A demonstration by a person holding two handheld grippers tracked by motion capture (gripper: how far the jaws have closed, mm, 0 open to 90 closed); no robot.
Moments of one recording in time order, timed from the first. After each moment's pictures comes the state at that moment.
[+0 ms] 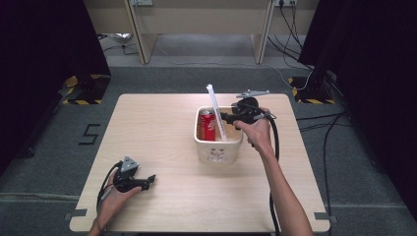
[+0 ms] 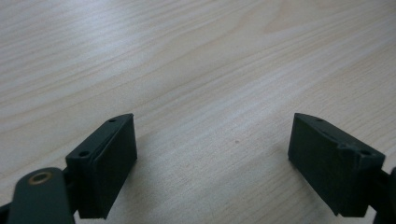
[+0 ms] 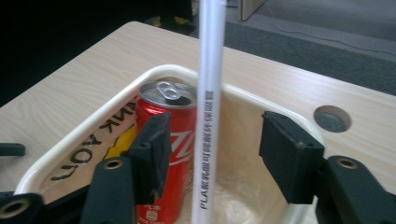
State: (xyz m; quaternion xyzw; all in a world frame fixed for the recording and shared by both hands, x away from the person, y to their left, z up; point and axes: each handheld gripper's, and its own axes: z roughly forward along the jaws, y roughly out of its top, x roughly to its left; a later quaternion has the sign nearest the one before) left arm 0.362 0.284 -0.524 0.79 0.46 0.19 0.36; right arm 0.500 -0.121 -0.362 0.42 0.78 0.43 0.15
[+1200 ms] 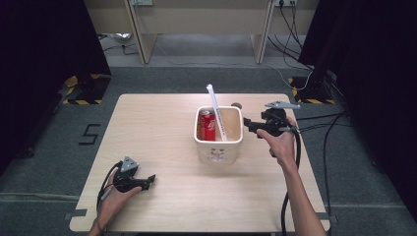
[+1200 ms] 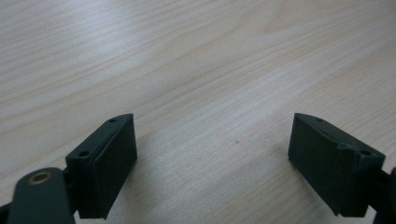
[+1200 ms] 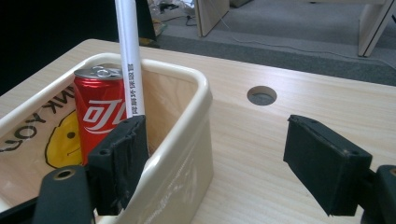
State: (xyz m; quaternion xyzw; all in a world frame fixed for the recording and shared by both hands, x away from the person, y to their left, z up) left arm 0.362 0.284 -0.524 0.79 0.46 0.20 0.36; right arm 0.468 -0.189 -0.374 0.48 0.73 0.45 0.20
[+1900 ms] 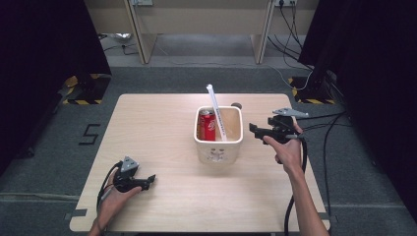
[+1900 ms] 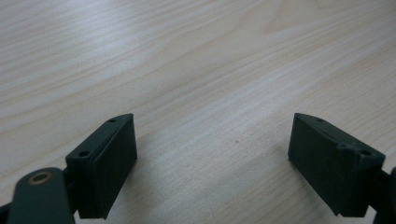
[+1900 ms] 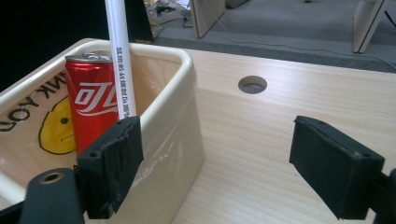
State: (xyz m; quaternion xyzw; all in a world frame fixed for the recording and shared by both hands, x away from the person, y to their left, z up) left arm 0.362 0.284 -0.524 0.79 0.46 0.20 0.36; right arm 0.453 -0.208 -0.386 0.49 0.72 0.45 0.20
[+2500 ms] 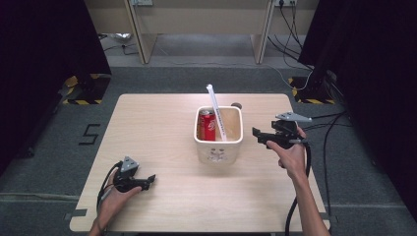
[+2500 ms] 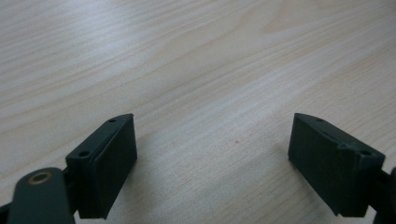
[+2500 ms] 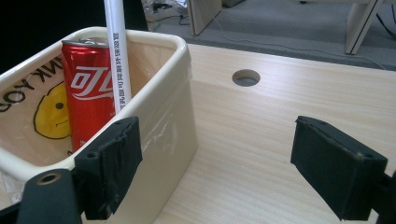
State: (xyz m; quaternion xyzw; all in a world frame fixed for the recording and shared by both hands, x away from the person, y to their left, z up) left arm 0.362 0.284 -0.524 0.79 0.46 0.20 0.36; right arm 0.441 -0.215 -0.389 0.48 0.72 0.44 0.21
